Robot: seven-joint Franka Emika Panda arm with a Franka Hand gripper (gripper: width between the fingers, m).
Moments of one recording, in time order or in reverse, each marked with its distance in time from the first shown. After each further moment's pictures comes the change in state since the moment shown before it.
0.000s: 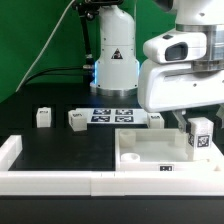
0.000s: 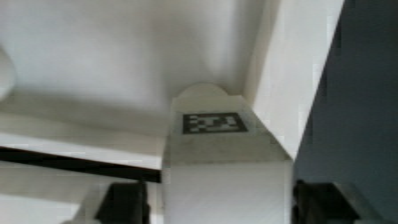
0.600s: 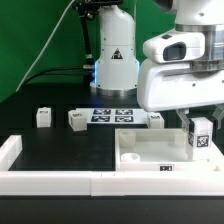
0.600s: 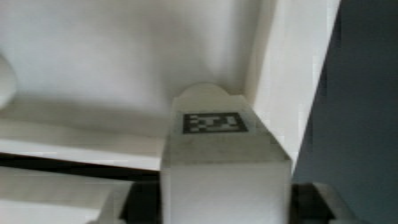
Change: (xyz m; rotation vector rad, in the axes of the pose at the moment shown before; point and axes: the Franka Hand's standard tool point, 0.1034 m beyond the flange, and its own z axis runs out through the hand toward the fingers) arm 0.000 0.001 0.000 0.006 0.009 0.157
